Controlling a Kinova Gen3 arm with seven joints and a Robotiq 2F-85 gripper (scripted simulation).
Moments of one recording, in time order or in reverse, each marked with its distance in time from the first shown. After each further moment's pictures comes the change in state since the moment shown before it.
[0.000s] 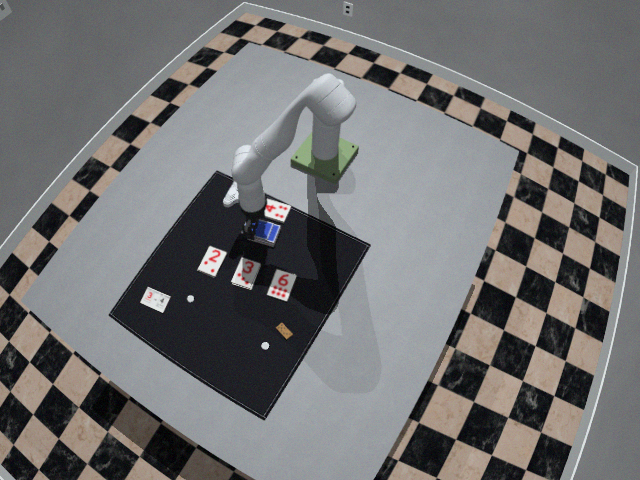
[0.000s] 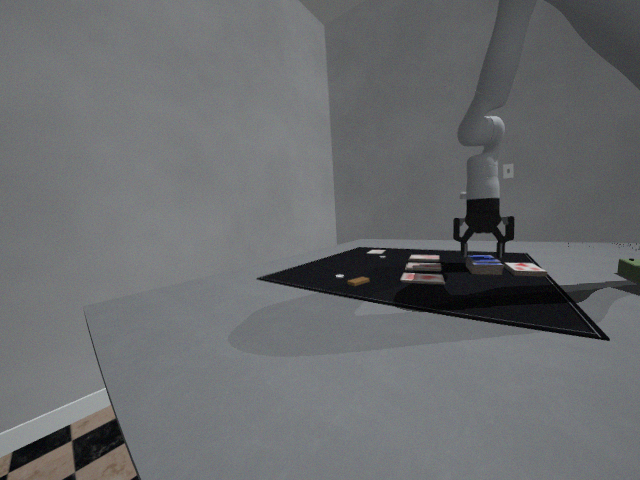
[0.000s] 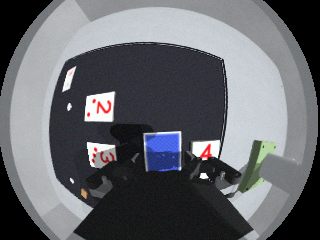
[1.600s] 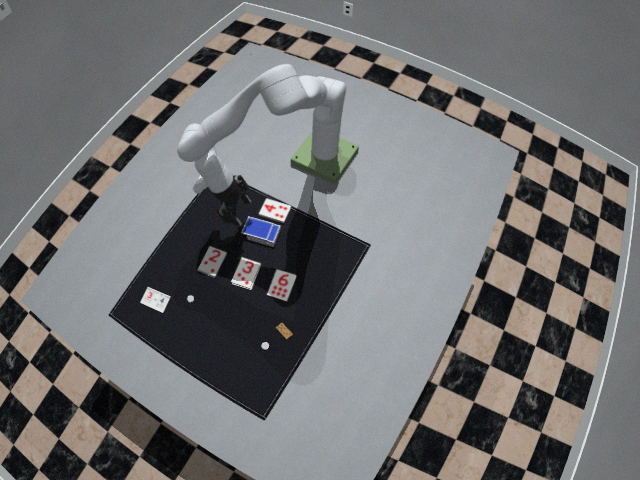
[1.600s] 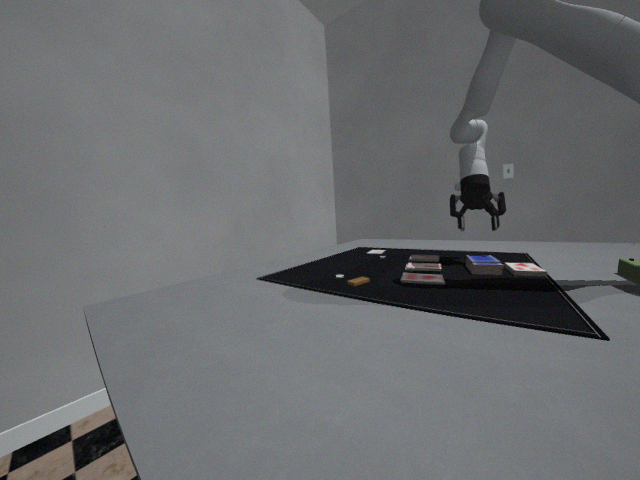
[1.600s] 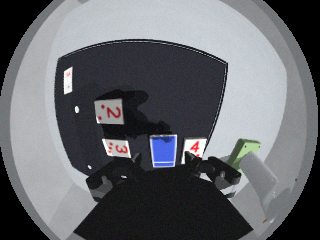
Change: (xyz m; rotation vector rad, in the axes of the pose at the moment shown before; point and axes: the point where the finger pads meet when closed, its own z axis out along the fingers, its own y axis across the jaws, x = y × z) arm 0.040 -0.002 -0.068 0.008 -0.358 -0.015
